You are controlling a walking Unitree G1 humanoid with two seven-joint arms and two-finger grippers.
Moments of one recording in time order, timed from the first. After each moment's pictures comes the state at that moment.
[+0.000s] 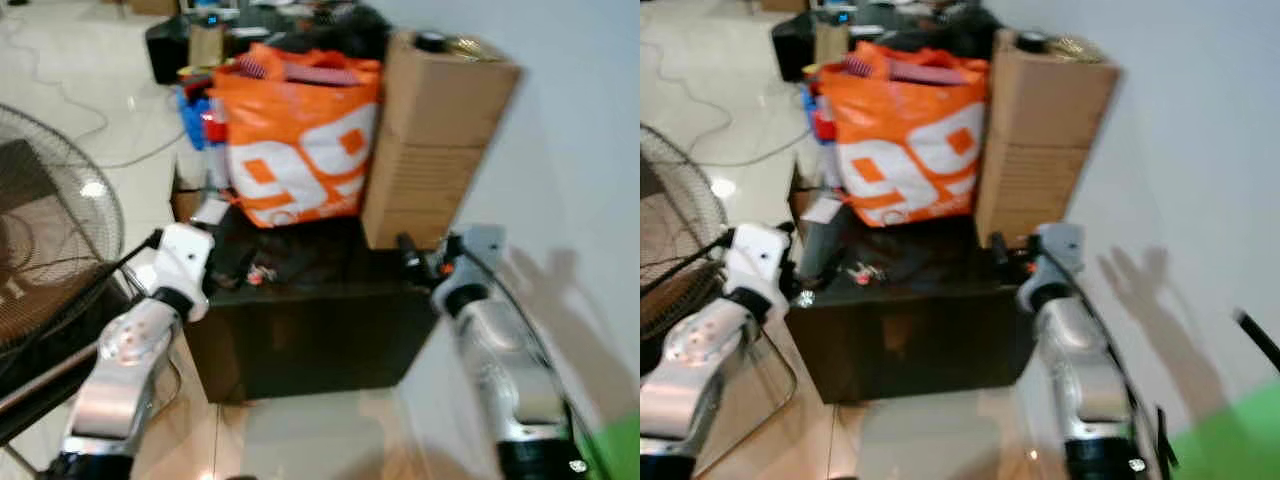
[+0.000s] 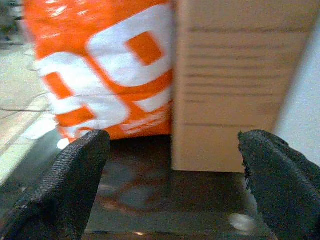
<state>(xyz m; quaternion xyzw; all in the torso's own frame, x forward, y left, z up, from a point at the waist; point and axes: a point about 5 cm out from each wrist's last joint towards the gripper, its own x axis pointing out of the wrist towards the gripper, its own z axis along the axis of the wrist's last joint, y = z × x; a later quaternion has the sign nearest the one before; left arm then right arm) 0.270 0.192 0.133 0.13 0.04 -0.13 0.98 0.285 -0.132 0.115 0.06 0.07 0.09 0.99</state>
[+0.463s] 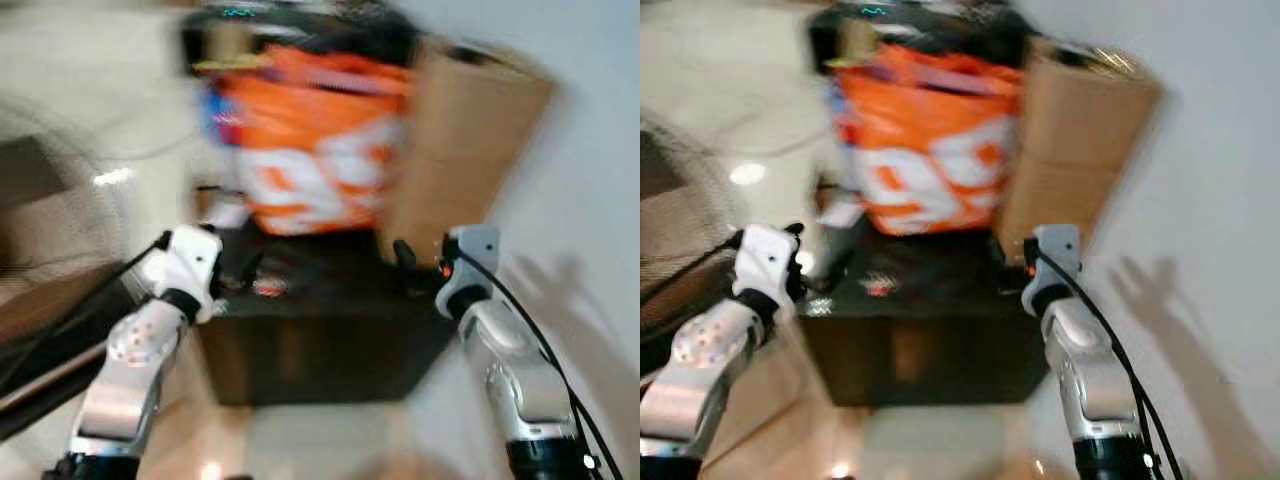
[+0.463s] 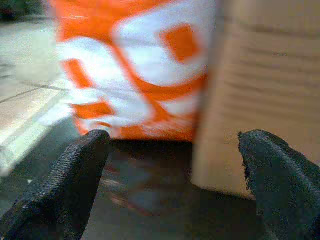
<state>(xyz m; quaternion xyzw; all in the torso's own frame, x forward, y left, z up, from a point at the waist) 0.269 0.181 0.132 0.13 0.04 -0.15 0.98 0.285 -0.143 0.114 0.03 0.08 0.12 0.99</state>
